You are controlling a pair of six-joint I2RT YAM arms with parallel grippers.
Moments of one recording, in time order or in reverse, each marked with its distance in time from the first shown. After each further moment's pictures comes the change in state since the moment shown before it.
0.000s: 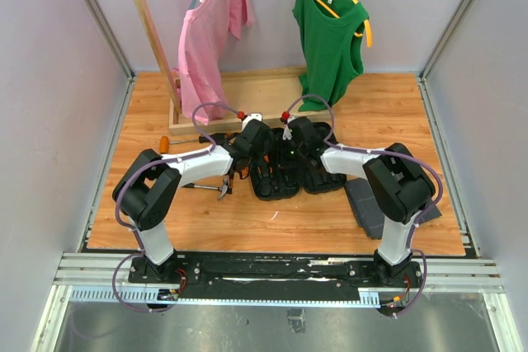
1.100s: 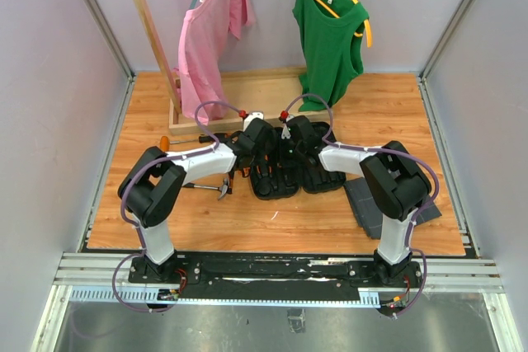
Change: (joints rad) left arm 0.000 0.053 0.042 -0.026 -0.013 -0.006; right arm -0.001 0.042 0.039 -0.012 -0.004 -0.002
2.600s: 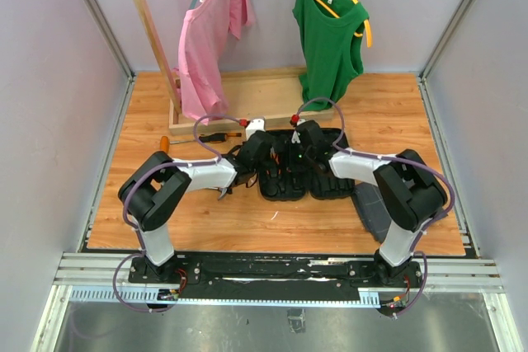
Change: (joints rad) left arm -0.049 0.006 -0.171 0.324 -0.003 -0.082; right arm -0.020 -0.100 -0.105 -0.008 0.061 -0.003
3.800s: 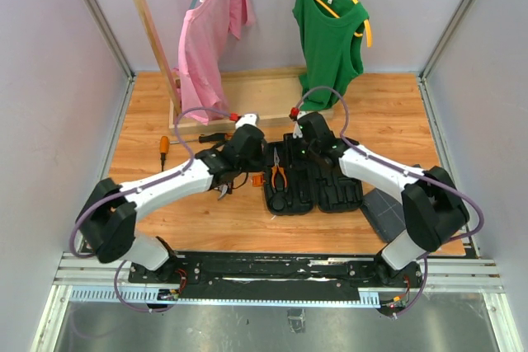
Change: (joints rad) left arm -0.063 -0.322 0.070 -0.382 0.055 -0.019; right arm 0.035 -0.224 0.045 -0.285 0.026 -0.061
